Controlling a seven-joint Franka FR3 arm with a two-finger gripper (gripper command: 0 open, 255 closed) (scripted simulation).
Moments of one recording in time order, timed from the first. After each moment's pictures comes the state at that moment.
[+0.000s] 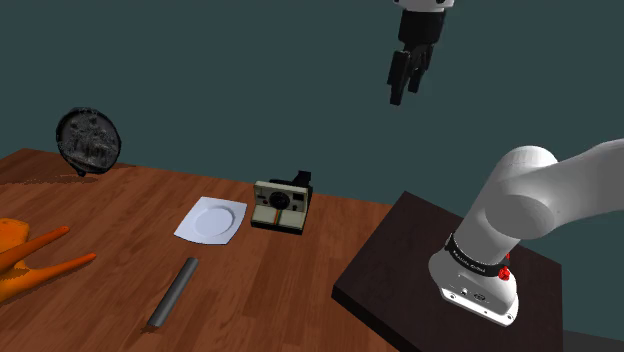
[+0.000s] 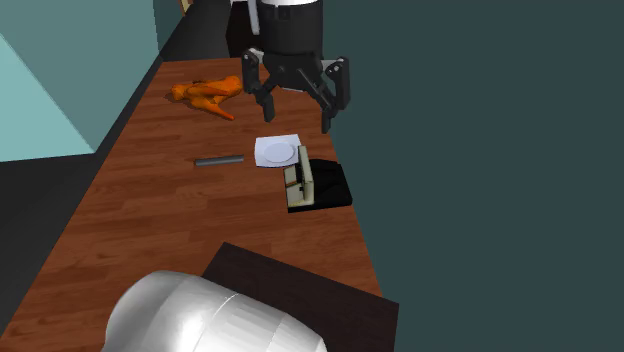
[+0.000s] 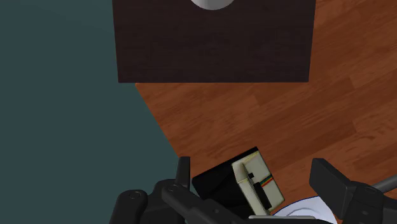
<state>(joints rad) -0.02 -0.82 0.06 -2.33 0.01 1.47 0.04</state>
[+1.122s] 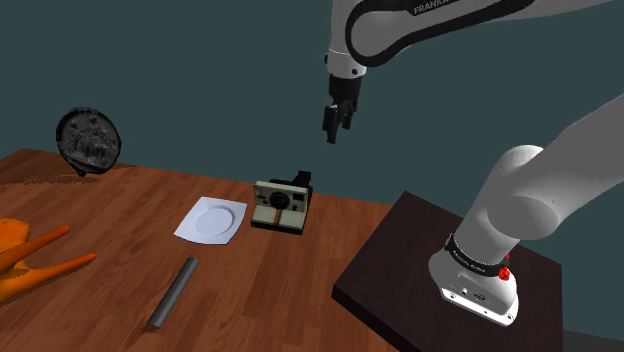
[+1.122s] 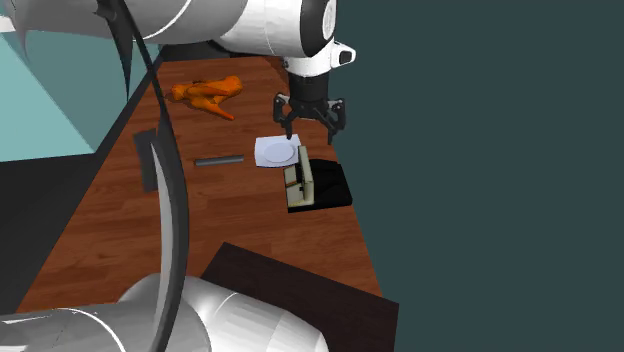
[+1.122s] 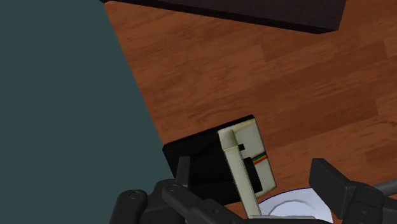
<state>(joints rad) 0.03 -0.41 0.07 -2.40 0.02 1.98 -0.05</state>
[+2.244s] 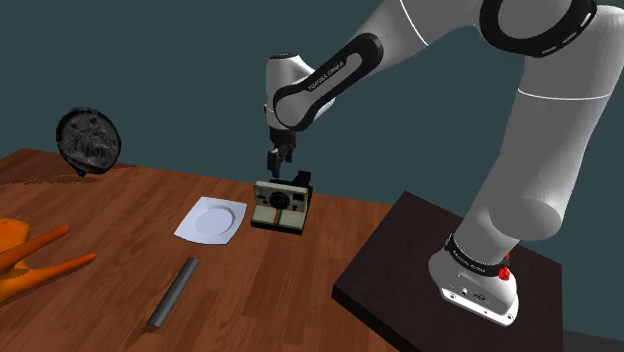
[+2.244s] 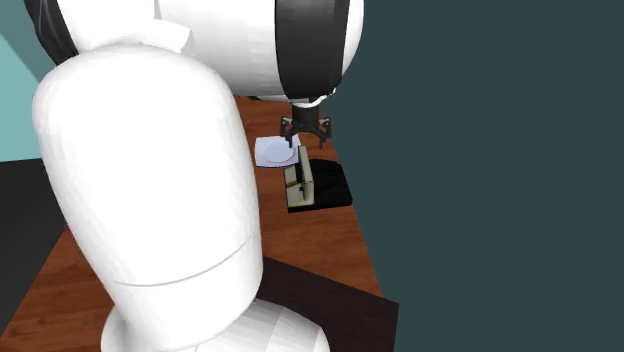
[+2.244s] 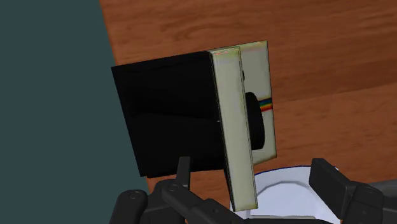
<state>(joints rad) 0.08 0.22 0.12 -2.12 -0.02 2.37 -0.11</state>
